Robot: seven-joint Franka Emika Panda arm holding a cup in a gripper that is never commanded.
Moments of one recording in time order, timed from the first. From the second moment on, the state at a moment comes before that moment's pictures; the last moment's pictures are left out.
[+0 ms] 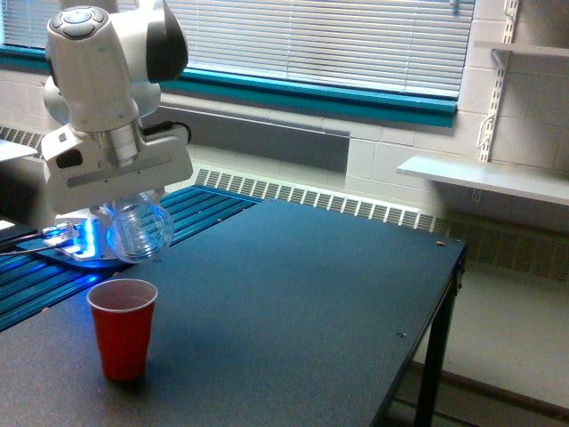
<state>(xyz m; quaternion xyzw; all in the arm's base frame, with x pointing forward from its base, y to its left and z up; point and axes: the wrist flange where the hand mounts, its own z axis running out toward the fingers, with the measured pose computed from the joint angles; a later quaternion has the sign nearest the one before) 0.292 -0.293 0.314 -0.74 0.65 0.12 0.11</state>
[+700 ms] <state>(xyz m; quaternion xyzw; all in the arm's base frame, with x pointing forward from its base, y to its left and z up) 0.305 -0.289 0.314 -0.75 0.65 0.12 0.10</state>
